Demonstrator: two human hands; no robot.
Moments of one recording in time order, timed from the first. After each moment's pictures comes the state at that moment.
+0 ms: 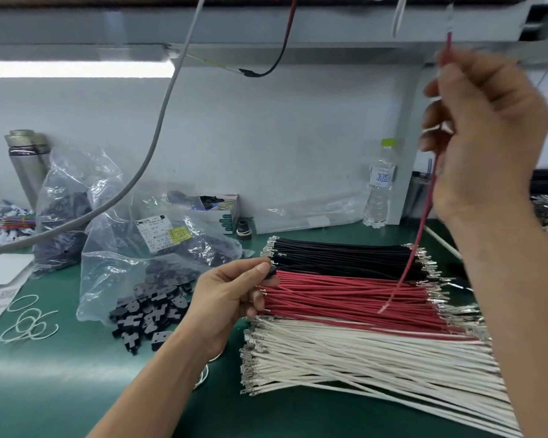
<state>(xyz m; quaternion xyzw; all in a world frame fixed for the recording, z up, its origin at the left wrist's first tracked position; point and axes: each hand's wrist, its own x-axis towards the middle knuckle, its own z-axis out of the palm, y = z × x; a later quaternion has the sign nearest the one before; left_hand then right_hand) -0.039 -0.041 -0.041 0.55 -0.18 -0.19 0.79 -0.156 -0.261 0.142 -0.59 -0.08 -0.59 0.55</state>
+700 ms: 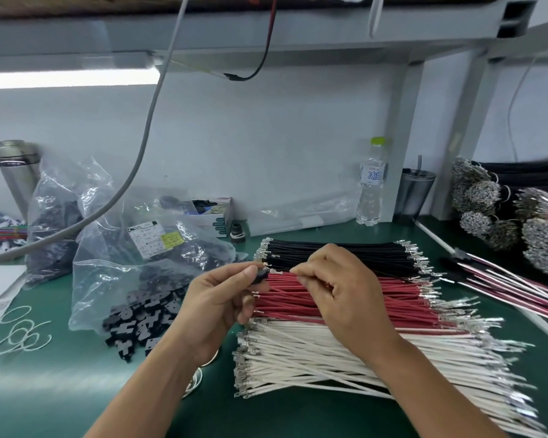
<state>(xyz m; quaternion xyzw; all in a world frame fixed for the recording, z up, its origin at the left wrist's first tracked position) -0.042 -0.037 -0.038 0.52 -0.20 -0.21 0.80 -0.146 -0.224 -0.021 -0.87 -0.07 -0.42 0.24</state>
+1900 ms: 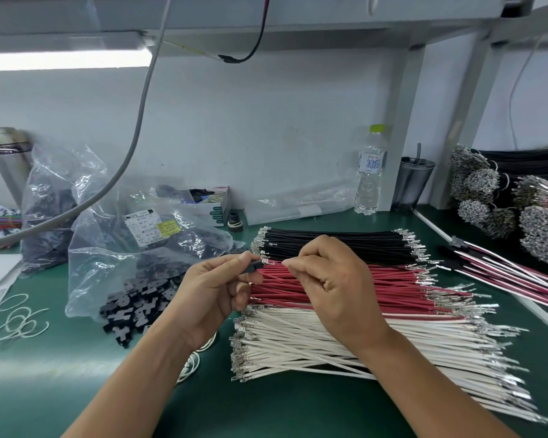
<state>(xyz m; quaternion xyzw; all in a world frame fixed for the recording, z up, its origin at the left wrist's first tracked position) -0.044 -0.034 -0.031 0.53 -0.19 -0.25 0.79 -0.147 -0.218 -0.026 -0.85 -0.09 -0.46 0.23</state>
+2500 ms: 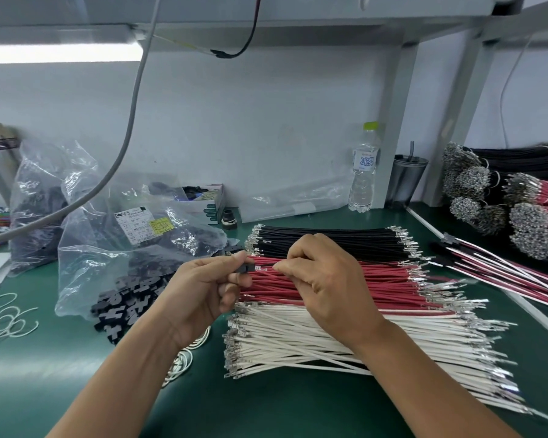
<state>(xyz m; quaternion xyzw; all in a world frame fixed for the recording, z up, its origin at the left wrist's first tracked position) -0.044 -0.030 -0.024 0.56 -0.17 -0.29 0.76 -0.146 -0.223 -0.026 -0.88 -0.14 -0.42 0.15</state>
